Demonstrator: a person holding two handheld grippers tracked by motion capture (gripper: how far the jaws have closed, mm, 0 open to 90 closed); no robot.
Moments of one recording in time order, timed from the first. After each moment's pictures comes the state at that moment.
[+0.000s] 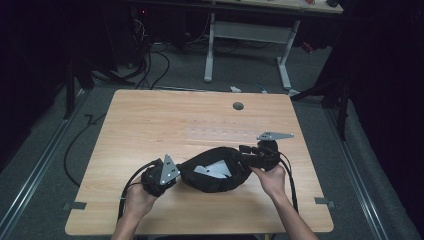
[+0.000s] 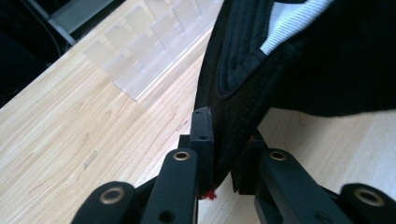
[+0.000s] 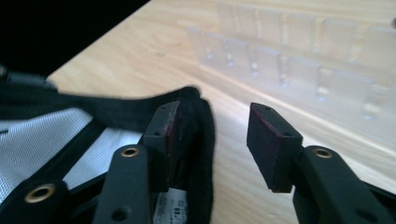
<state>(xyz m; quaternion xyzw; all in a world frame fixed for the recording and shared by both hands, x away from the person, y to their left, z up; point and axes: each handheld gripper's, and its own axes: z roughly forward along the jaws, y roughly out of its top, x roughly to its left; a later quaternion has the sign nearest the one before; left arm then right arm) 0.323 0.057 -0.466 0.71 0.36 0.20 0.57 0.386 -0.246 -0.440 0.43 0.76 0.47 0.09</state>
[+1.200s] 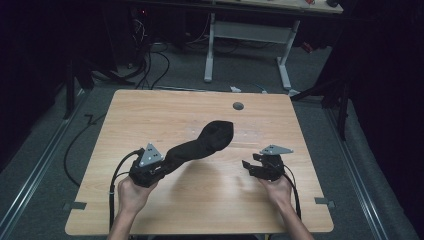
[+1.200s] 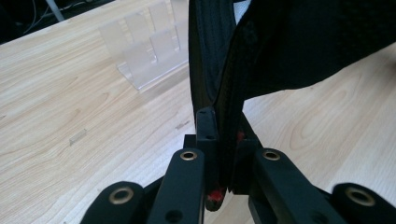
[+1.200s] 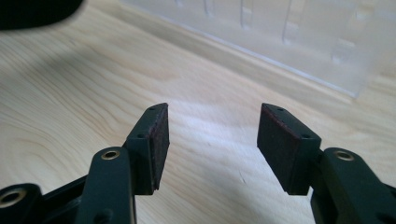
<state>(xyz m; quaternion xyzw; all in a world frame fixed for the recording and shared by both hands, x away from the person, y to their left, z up) 0.345 0.084 -0.443 0.63 0.46 0.13 0.61 0.373 -0.267 -0.497 0.46 0.78 0.37 0.19</state>
